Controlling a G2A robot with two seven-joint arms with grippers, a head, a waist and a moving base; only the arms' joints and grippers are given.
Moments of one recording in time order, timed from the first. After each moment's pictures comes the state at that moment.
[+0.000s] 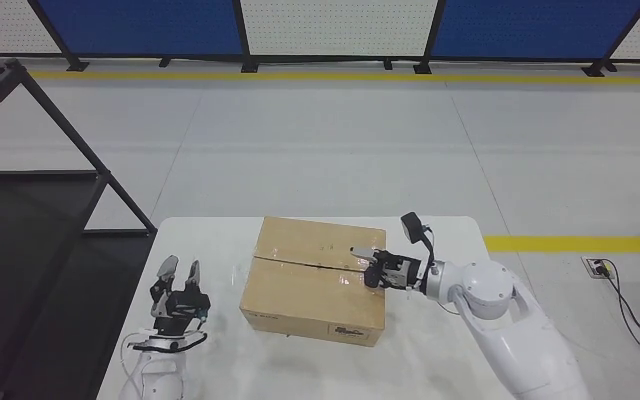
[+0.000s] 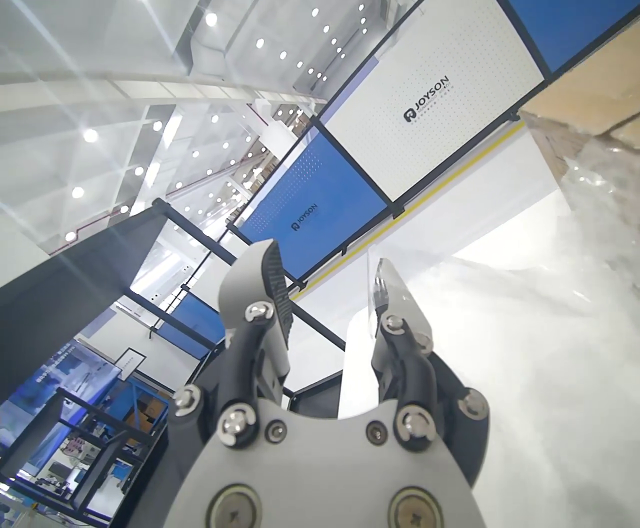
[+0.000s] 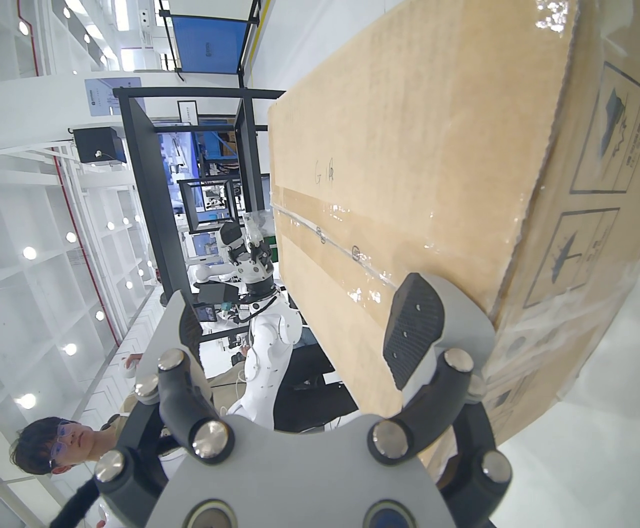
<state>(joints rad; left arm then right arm) 1.24 -1.15 -1.41 -1.46 1.94 0.43 0.29 -0.68 -1.17 1.11 -1.33 0.20 0.19 0.87</state>
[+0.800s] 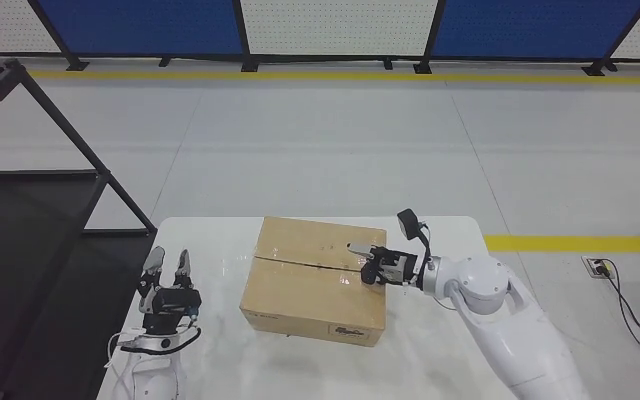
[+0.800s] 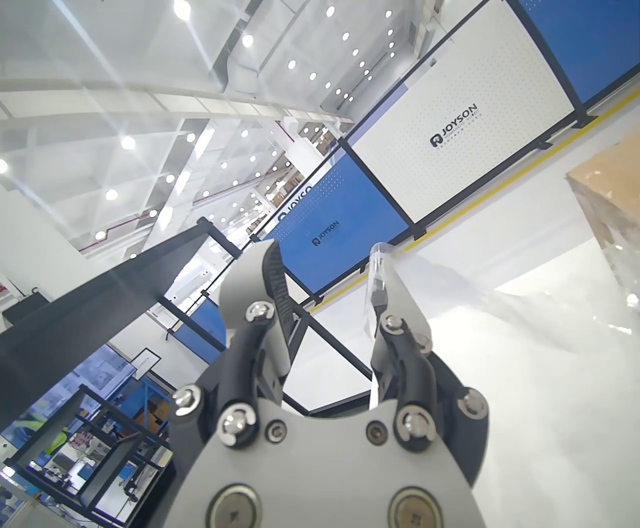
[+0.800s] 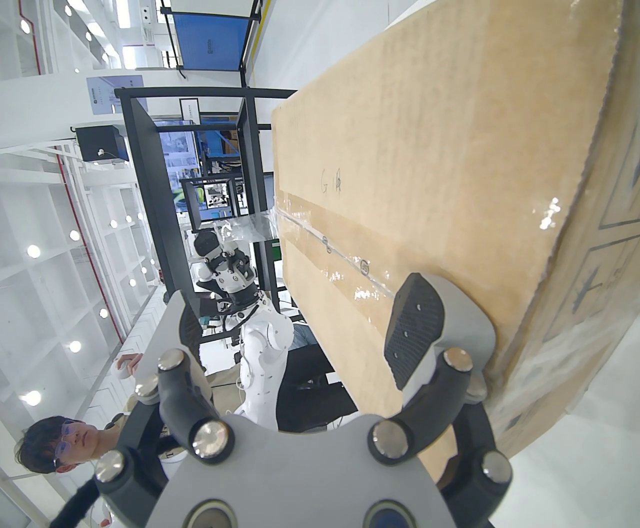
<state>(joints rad) 1.27 -1.17 -1.47 -1.58 1.96 0.44 0.29 -0.64 -1.19 1.08 -1.28 0.23 0.18 0.87</state>
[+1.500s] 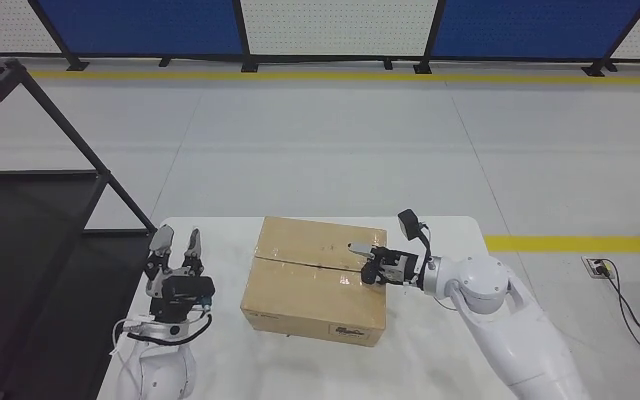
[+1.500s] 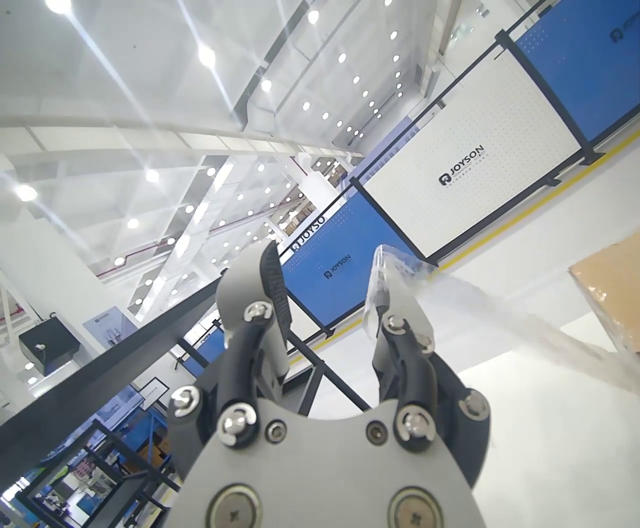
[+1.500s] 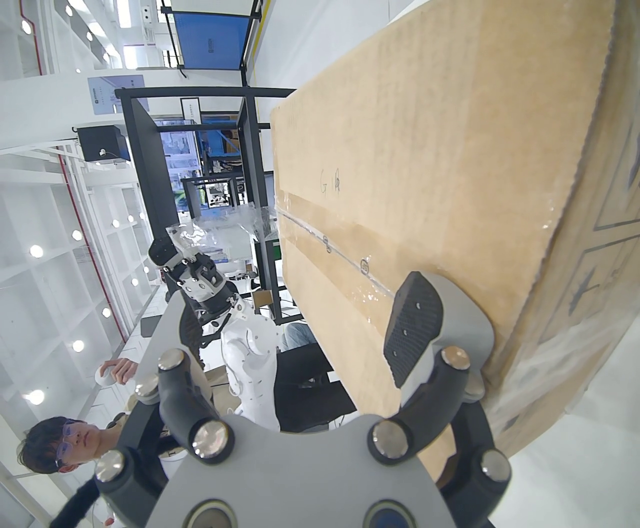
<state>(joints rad) 1.21 -1.19 -1.43 -1.69 2.06 0.41 0.22 -0.64 -1.19 1.08 -1.26 0.23 0.17 0.88</state>
